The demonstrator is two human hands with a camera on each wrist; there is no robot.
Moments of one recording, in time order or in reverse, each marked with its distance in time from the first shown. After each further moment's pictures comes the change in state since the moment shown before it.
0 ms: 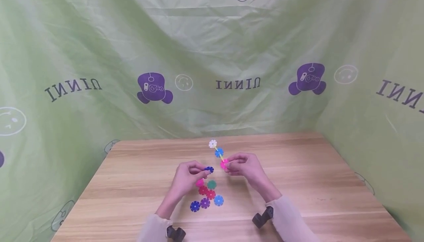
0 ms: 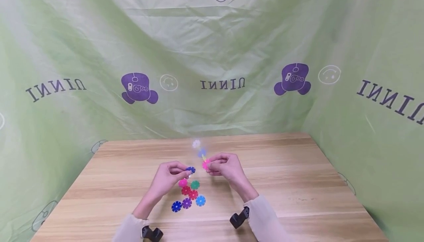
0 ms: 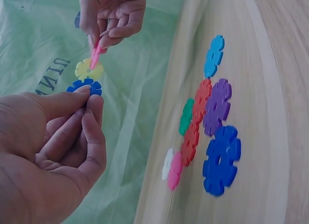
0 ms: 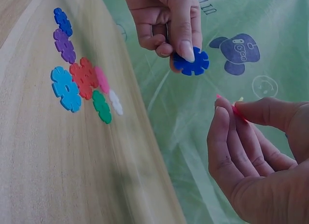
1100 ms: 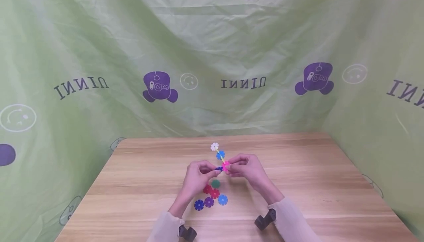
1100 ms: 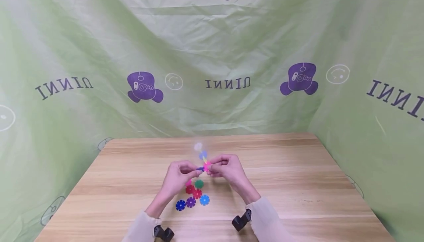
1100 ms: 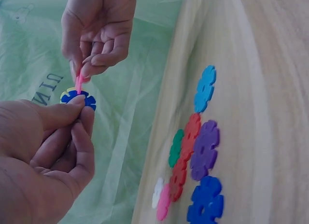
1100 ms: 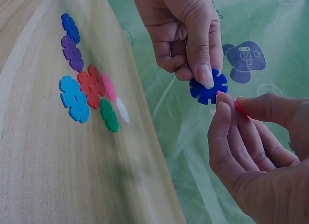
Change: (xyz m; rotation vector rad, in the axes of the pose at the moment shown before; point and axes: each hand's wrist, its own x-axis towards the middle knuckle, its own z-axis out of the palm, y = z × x) left_hand 0.001 0.007 0.023 -0.010 0.027 0.053; right_hand -0.002 0.000 0.009 -0.032 -0.047 -0.013
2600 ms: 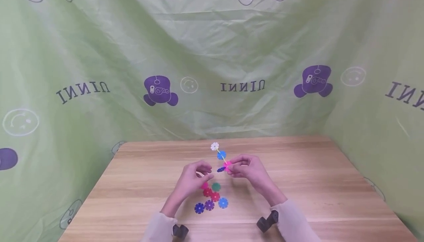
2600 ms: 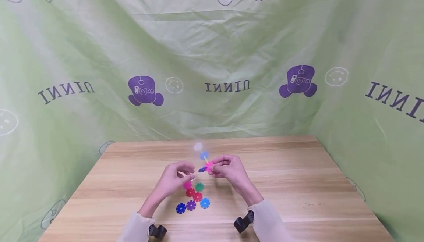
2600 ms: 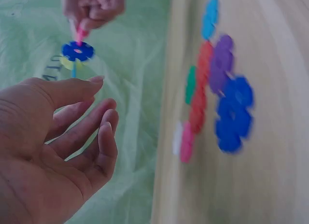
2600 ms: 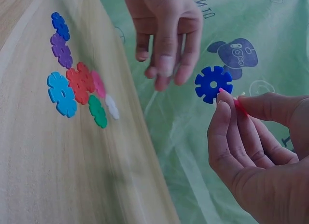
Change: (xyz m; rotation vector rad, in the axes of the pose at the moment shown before) left_hand 0.006 -0.008 -0.022 0.280 -0.086 0.107; right_hand -0.001 -0.003 -0.008 0.024 -0.016 -0.032
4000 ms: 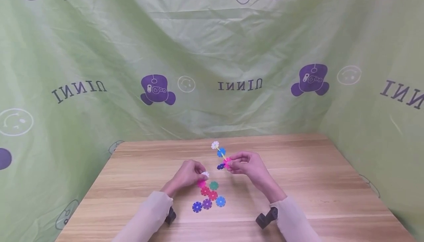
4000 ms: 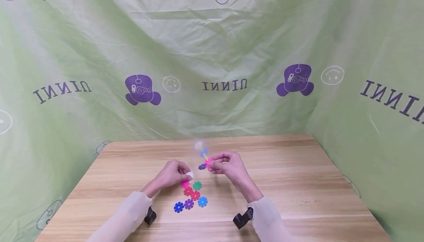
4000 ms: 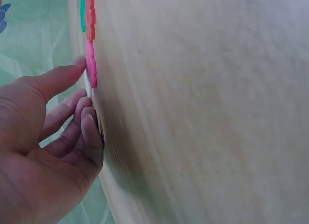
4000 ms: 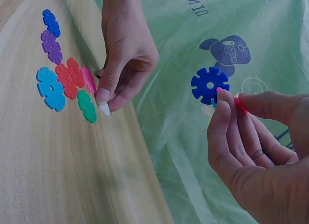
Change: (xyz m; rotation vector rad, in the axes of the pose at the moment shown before) left_hand 0.035 -0.047 -0.004 0.180 -0.166 -0.055; right_hand -0.002 -0.008 -0.005 -0.009 0.012 -0.013
